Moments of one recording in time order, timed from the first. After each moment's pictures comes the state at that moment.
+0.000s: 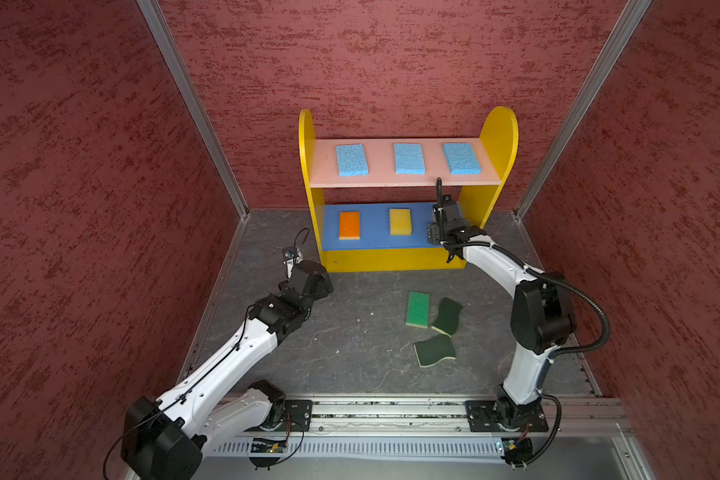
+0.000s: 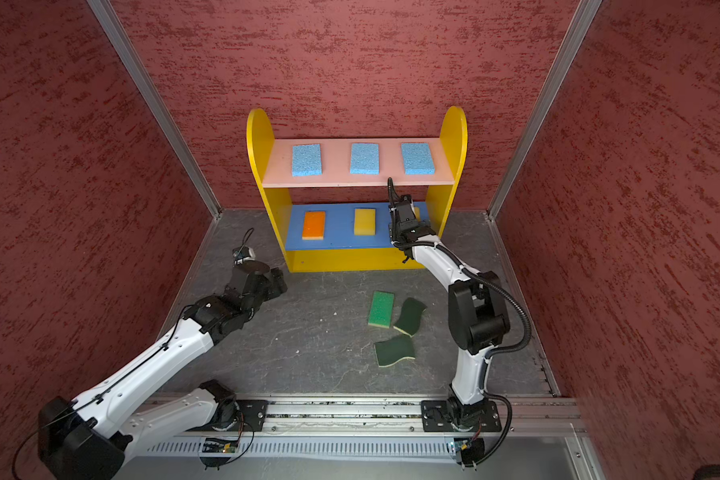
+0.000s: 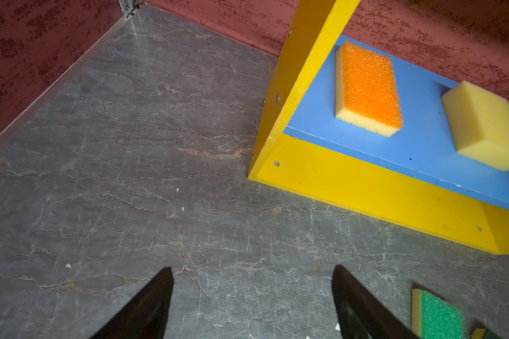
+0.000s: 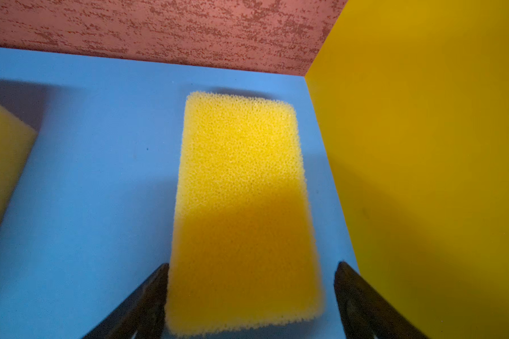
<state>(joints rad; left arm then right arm) -0.53 1.02 0.82 -0.52 -0.47 -0.68 0.32 1.87 1.51 -0.40 0.46 0.14</state>
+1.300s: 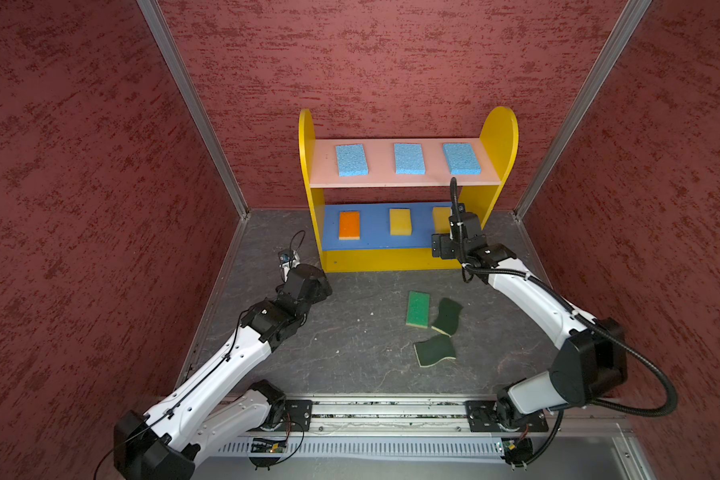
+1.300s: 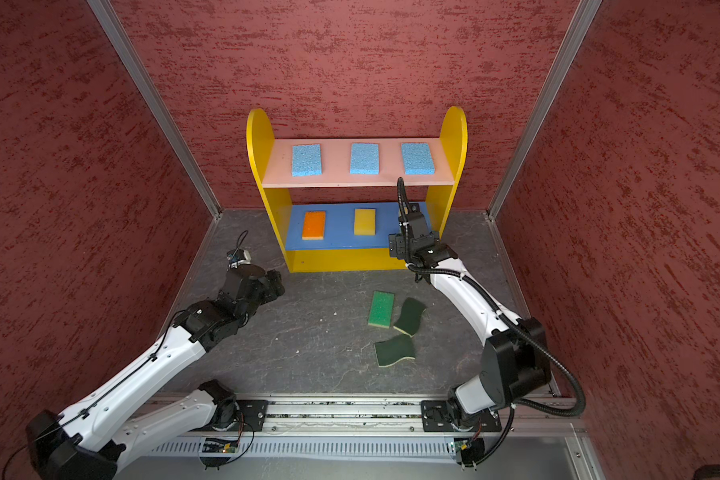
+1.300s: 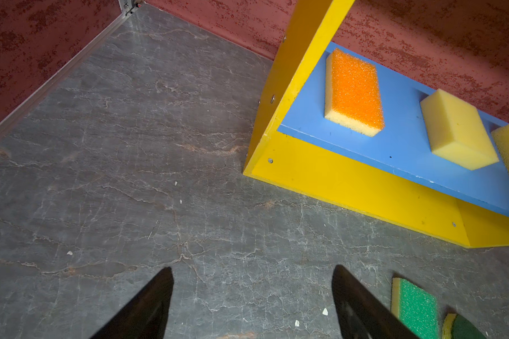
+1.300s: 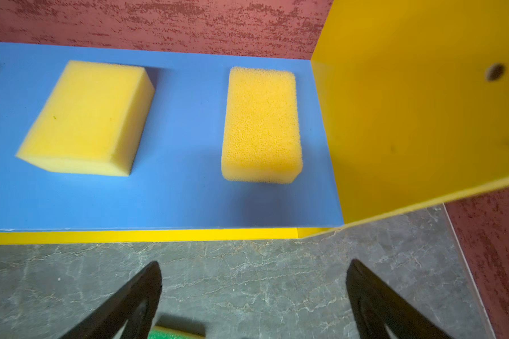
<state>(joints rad) -0.57 0.95 0.83 -0.60 -0.47 -0.73 0.38 1.46 1.24 -0.46 0.33 0.21</state>
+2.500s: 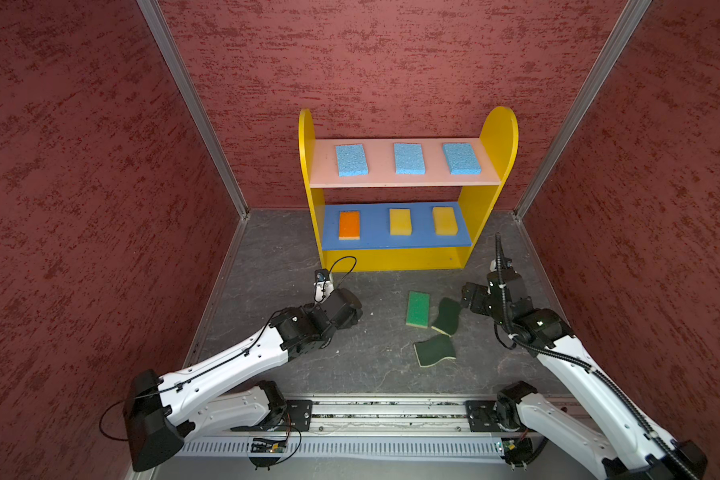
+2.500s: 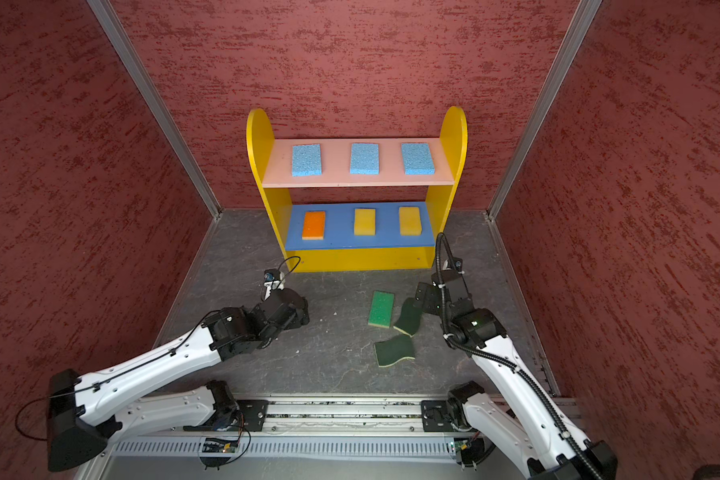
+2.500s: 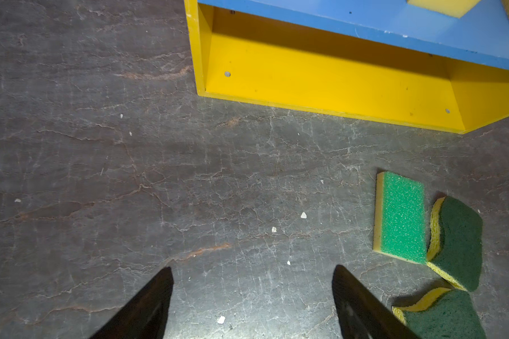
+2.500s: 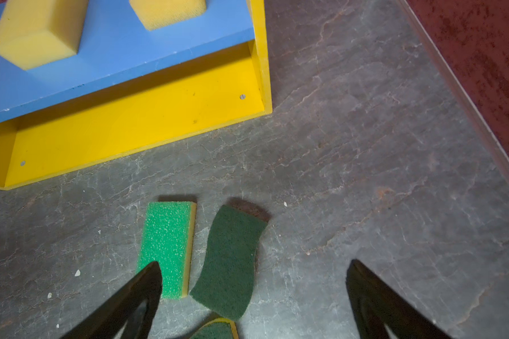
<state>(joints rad) -0.95 1.08 0.87 -0.76 -0.53 -0.92 0.38 0.85 0.77 -0.72 0.27 0.54</state>
